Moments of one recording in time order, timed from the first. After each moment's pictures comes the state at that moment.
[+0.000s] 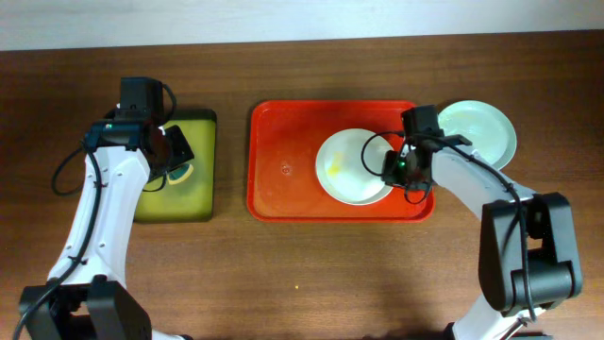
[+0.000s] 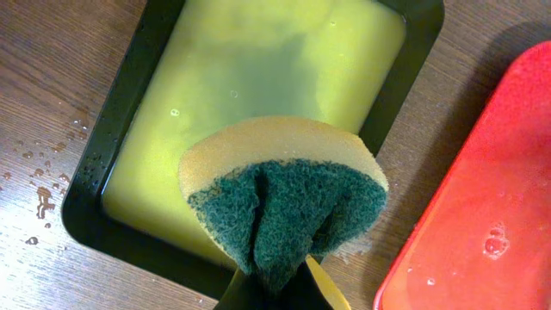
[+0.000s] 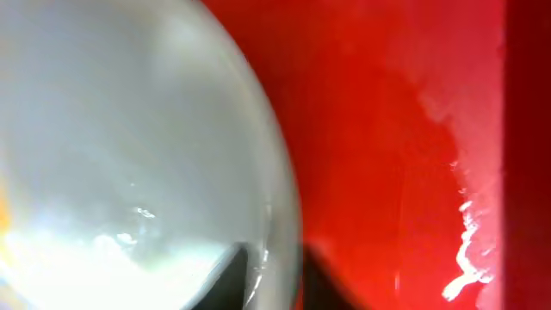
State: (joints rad) left arm 0.01 1.64 1.39 -0.98 -0.10 -0.43; right arm 0.14 1.84 1.11 -0.57 -0.11 0.40
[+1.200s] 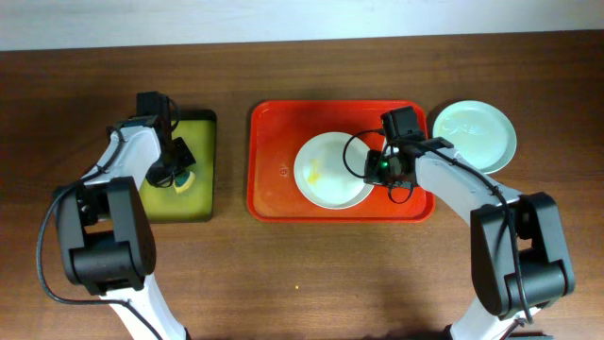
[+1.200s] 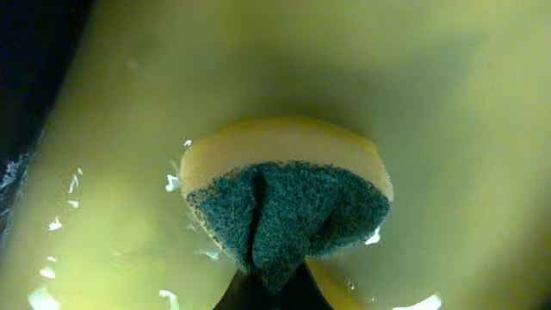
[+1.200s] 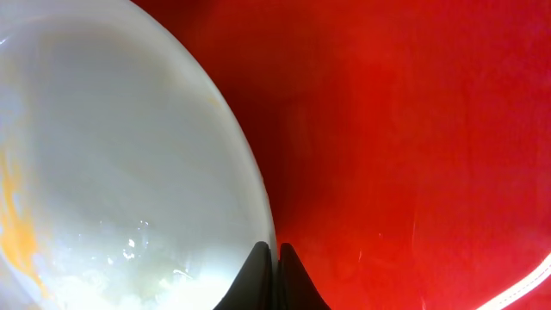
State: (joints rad) left arm 0.09 2.05 1.40 -0.75 -0.11 -0.43; right arm 0.22 1.84 1.11 -0.50 -0.12 0.42
